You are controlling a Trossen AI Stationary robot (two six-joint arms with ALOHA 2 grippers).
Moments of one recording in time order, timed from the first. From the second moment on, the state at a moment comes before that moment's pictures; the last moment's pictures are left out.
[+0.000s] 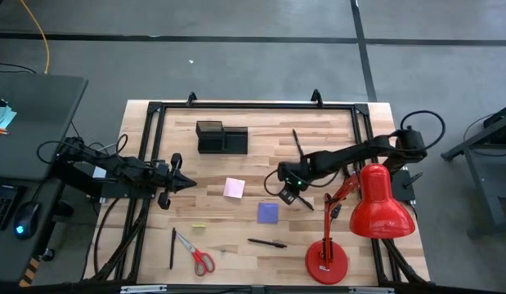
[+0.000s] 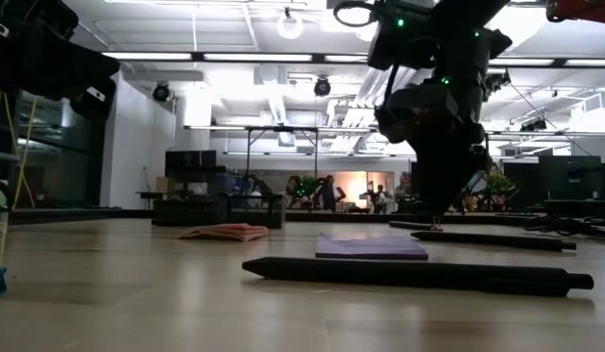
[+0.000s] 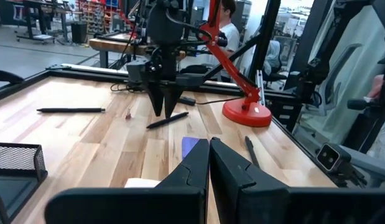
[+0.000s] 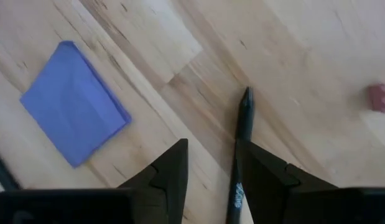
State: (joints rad) left arm -0.25 0.10 0.02 0.02 -0.24 -0.16; right arm 0.06 1.65 0.97 -0.61 -0.08 0.79
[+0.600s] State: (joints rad) left arm -0.25 0.10 0.02 0.02 -0.24 -0.16; right arm 0.09 1.67 0.97 -0.72 -0.04 0.83
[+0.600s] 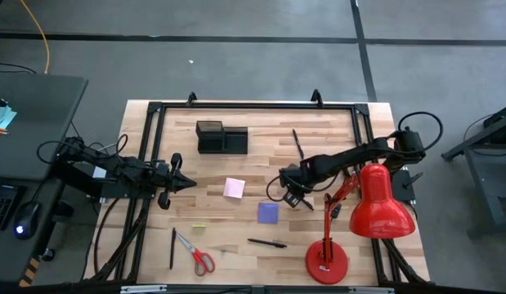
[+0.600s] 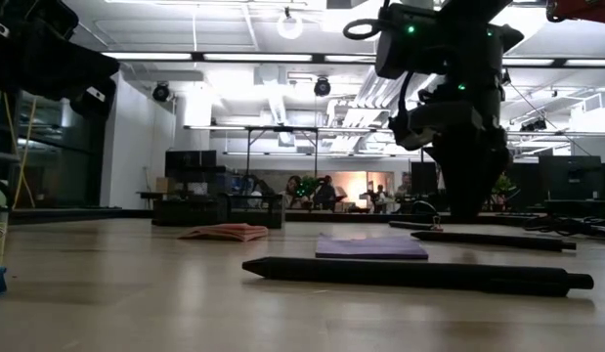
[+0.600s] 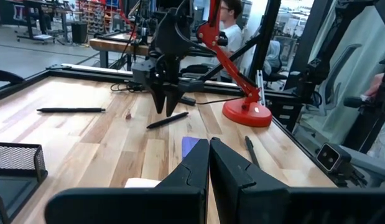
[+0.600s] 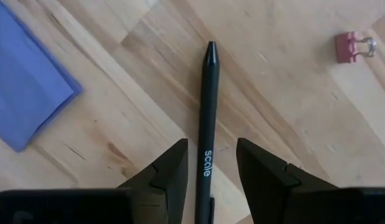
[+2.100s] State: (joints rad) left arm -0.25 0.10 0.02 0.02 -0.24 -0.16; right arm 0.11 1.76 0.97 -0.68 -0.05 0.78
